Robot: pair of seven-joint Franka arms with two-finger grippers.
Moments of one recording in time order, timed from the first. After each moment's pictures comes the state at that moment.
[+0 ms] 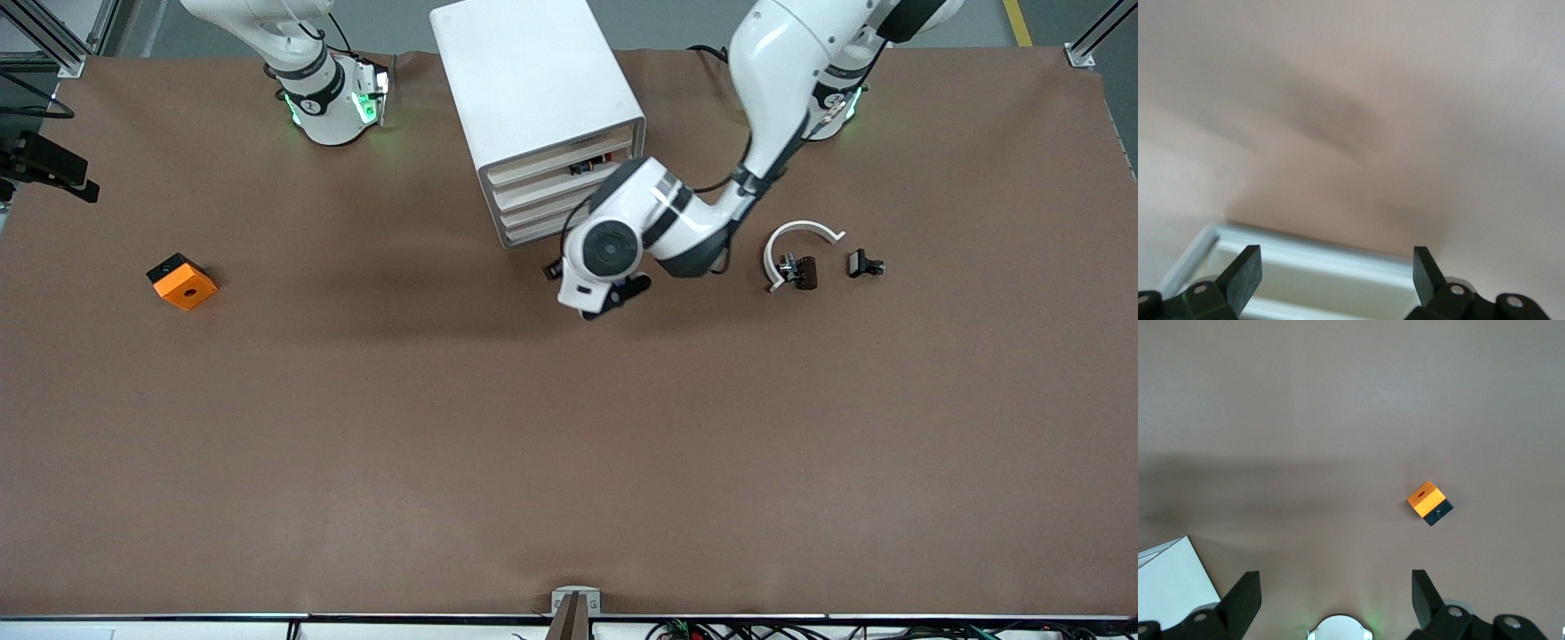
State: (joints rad) left arm -0.47 0.66 -0.30 -1.50 -0.18 1.95 -1.21; right arm 0.02 -0.01 -0.08 -1.42 -0.02 1.34 -0.04
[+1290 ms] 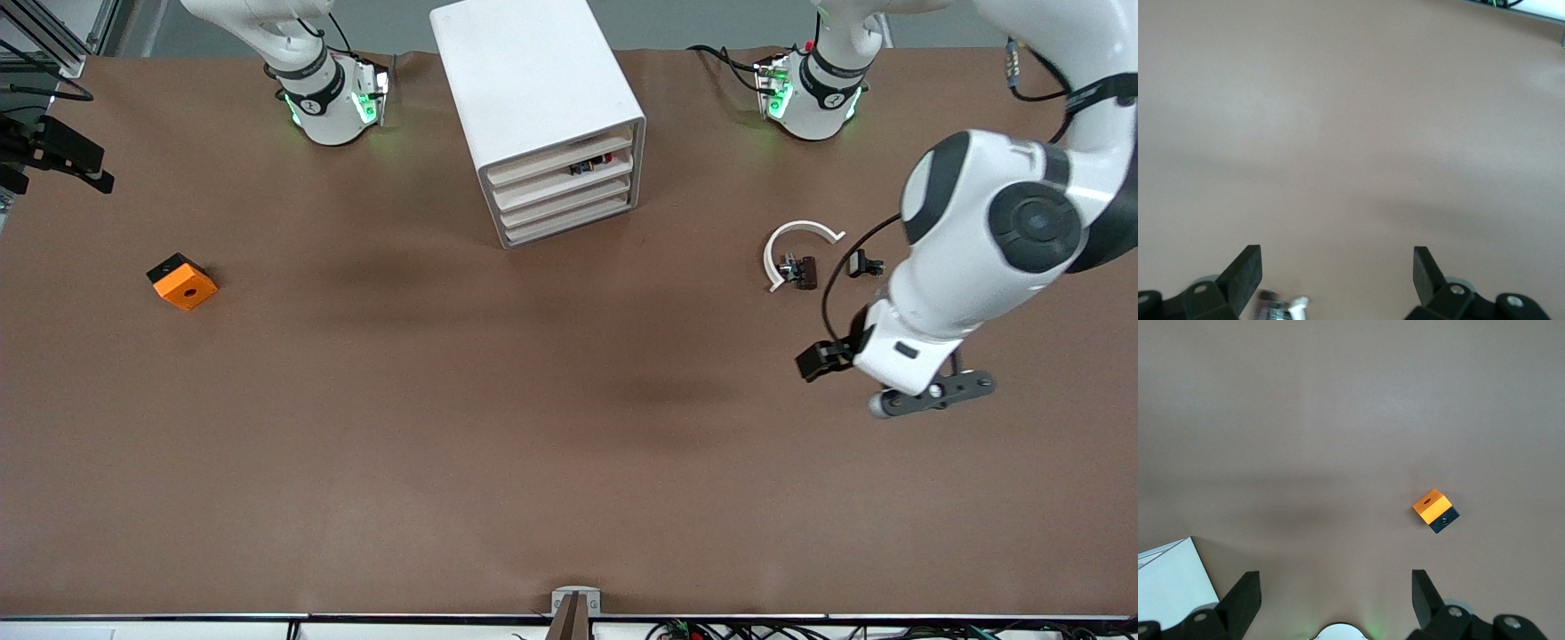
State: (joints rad) left arm 0.00 0.35 -0.29 -1.45 0.12 1.86 -0.47; right arm 0.02 -0.06 -0.05 -1.49 -0.02 1.38 -0.04
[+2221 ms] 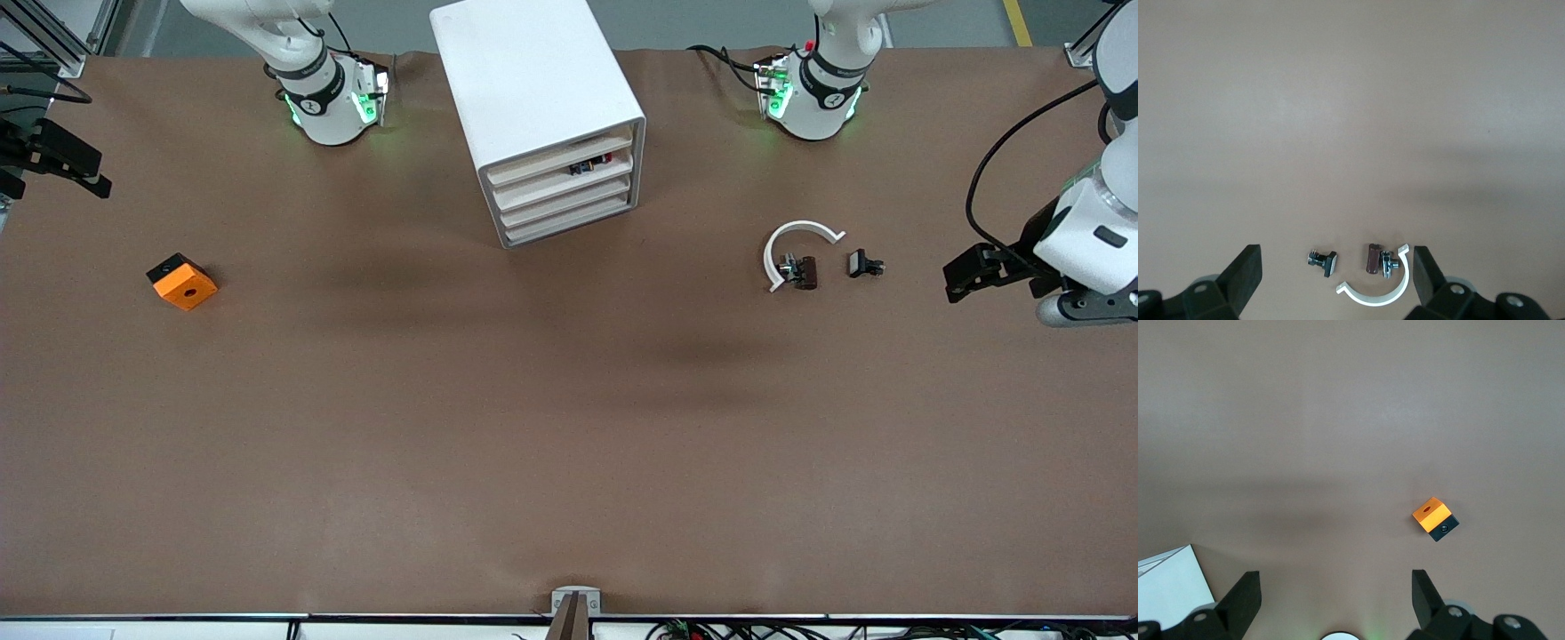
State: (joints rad) left arm 0.16 0.13 -0.29 -1.46 0.12 1.62 -0.16; right arm 0.03 -0.06 -0.06 -1.49 -0.02 1.41 -0.04
